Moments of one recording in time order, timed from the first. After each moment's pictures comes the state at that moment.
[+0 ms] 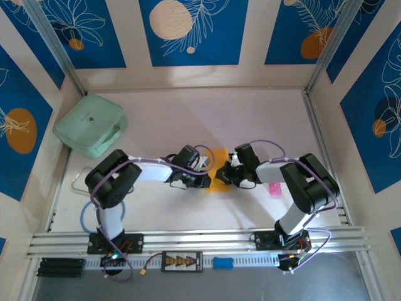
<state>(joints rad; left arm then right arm) -0.78 1.86 0.90 -0.01 0.55 -0.62 0.44 1.64 0.57 0.10 -0.60 0.96</state>
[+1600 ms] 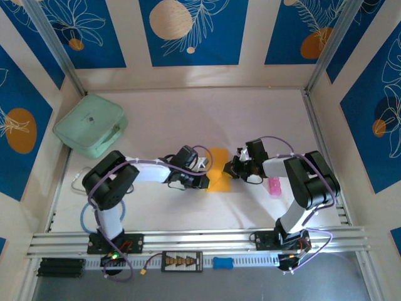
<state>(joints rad) -0.78 1.82 0.89 -0.04 0.55 -0.63 0.29 1.67 0.60 0.08 -0.65 0.83</state>
